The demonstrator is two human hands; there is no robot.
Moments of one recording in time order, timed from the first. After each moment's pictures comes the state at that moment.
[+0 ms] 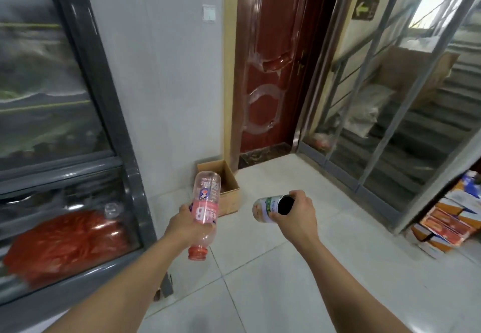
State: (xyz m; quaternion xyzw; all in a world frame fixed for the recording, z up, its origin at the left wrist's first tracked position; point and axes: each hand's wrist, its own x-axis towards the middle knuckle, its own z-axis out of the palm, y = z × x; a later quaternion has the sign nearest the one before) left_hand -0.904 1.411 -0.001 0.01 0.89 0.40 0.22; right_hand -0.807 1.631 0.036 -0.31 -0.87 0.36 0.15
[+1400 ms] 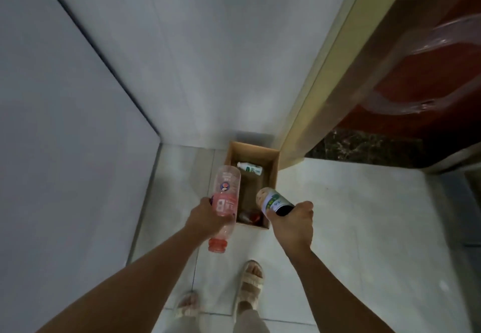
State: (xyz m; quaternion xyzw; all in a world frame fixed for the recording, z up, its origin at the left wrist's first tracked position) left_hand -1.506 1.662 -0.259 -0.32 0.78 0.45 0.30; right_hand -1.524 1.840 -0.241 -0.29 -0.87 0.35 -0.17
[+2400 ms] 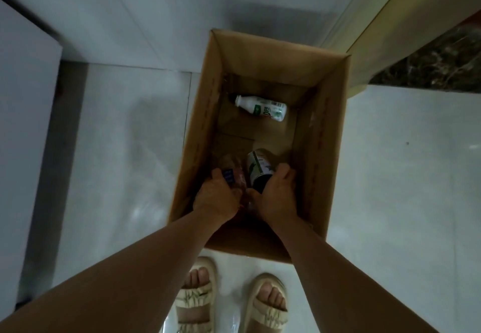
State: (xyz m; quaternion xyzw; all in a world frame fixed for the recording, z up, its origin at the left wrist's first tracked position) left_hand -1.612 1.692 -0.692 -0.27 0.84 0.27 0.38; right_hand -1.622 1.808 -0.716 -0.14 -0.90 0.30 -0.30
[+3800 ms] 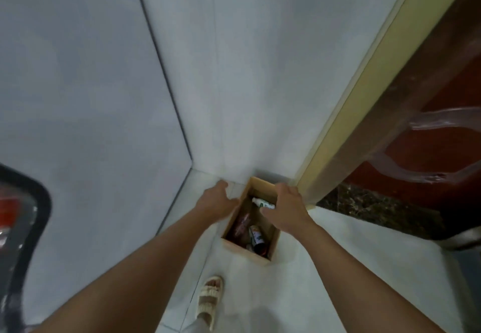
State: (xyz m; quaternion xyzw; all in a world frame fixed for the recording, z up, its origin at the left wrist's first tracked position) left_hand -1.495 1.663 -0.100 -0.28 0.87 0.36 0.18; right_hand -1.553 1.827 -0.110 0.12 -0.93 0.23 -0.25
